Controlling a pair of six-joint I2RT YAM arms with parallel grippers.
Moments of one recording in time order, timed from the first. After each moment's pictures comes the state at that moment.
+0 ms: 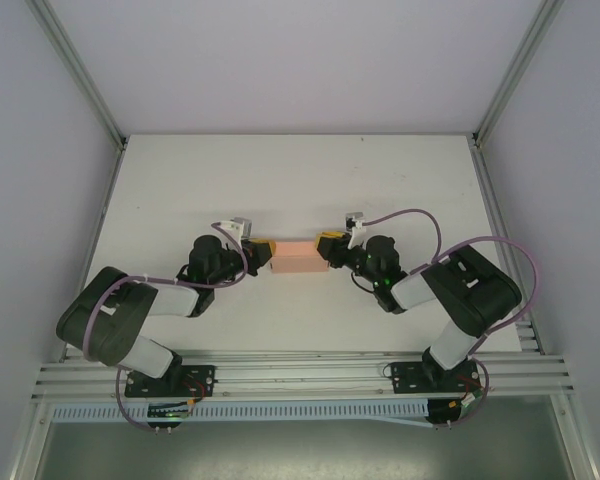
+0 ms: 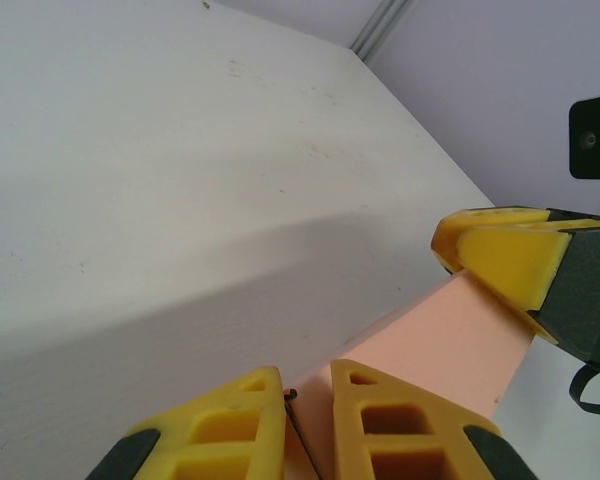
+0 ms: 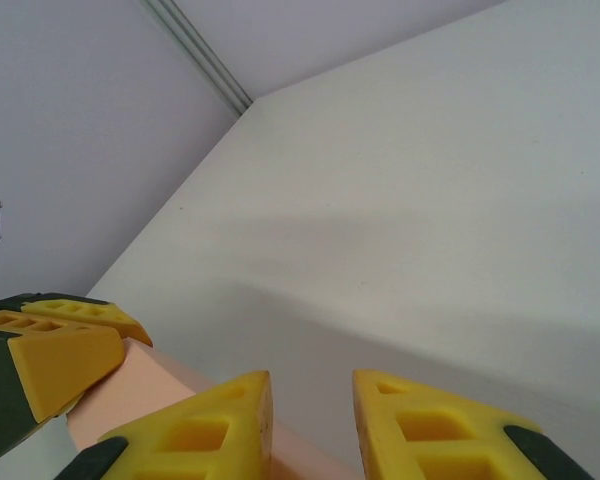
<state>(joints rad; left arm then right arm) -0.47 1.52 0.33 0.89 0.41 -0.48 0.61 1.67 0.37 1.11 -0.23 0.52</state>
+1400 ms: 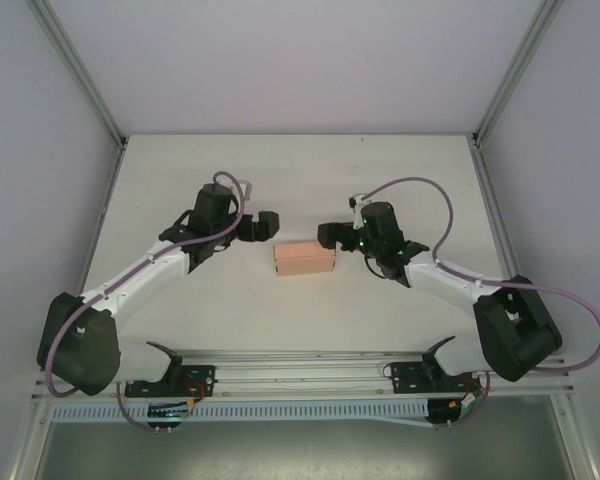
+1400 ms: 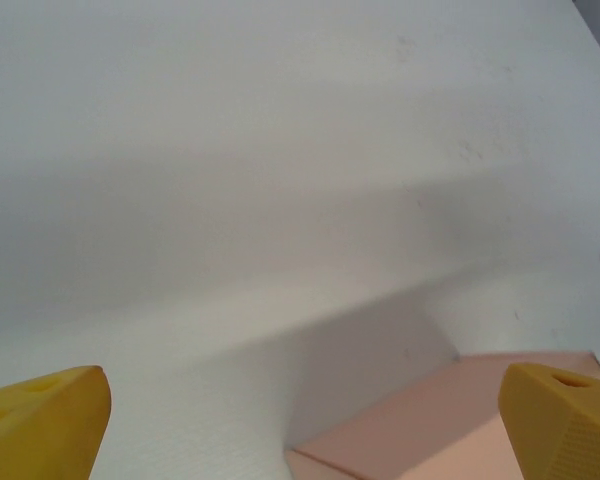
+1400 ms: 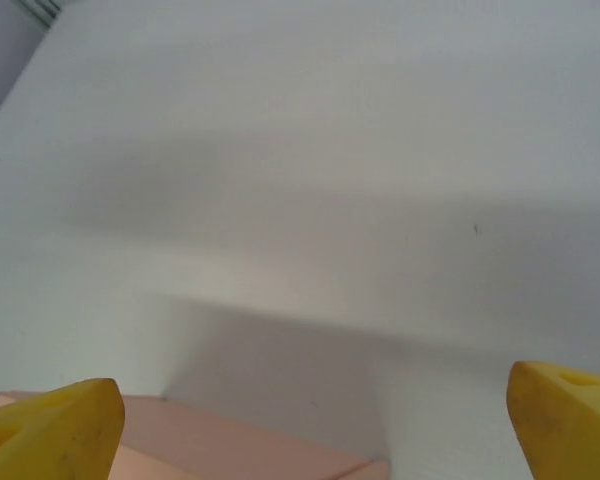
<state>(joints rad) -0.47 1.34 0.93 -0.25 0.10 -0.39 0.57 1.34 0.73 0.06 -0.08 0.41</state>
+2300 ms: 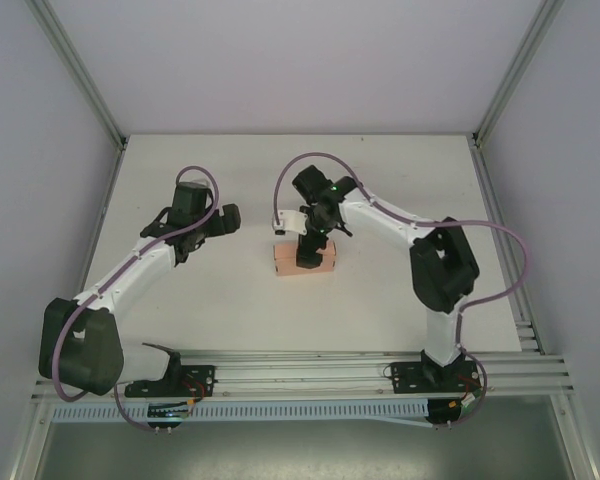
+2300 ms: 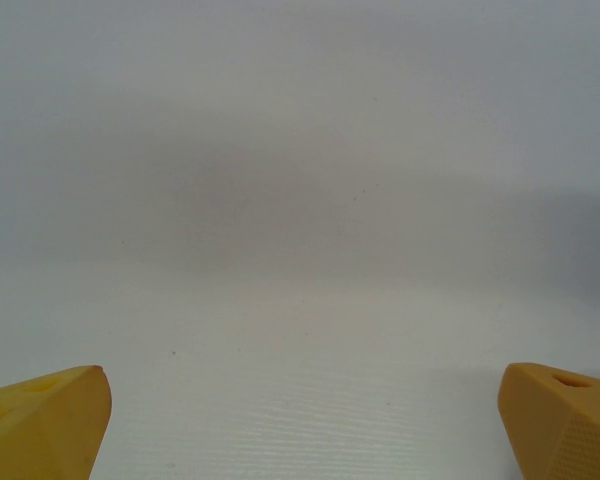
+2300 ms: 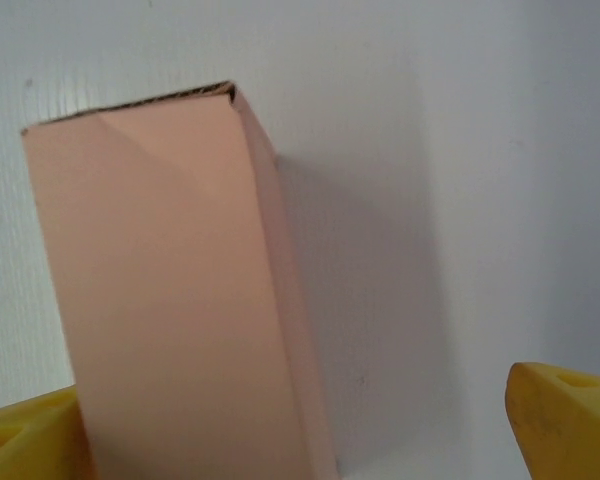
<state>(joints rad) -0.29 1.33 0.88 -0.35 -0.10 -0.42 0.73 1.94 1.58 -0.91 -0.24 -0.82</state>
